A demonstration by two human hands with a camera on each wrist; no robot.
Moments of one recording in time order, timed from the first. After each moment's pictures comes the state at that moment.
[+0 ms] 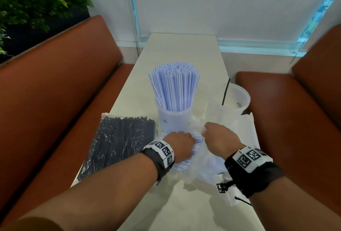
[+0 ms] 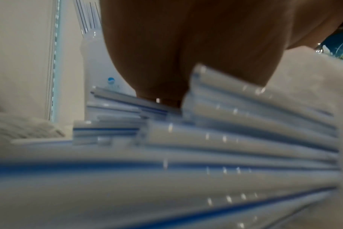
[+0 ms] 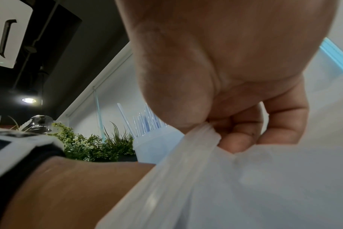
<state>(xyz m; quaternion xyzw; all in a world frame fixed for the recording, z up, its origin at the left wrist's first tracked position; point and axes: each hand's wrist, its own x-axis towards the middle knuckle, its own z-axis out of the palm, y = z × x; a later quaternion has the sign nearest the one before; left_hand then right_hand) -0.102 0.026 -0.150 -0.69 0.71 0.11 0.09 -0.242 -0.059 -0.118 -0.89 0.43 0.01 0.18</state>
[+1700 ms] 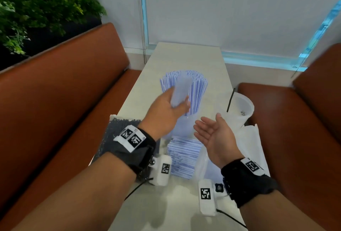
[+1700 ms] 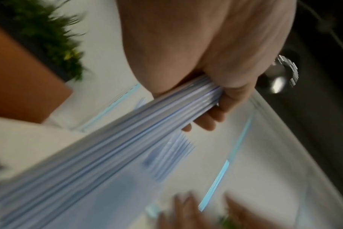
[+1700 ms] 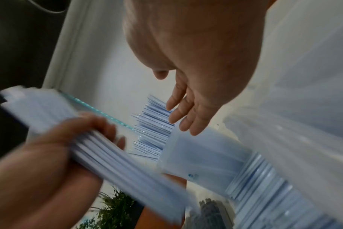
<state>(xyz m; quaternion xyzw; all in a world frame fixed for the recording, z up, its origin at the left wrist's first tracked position) -0.059 0.074 -0.036 -0.61 0.48 0.21 -0.59 -0.216 -0.019 -0.094 -0.35 0.38 -0.33 0.79</state>
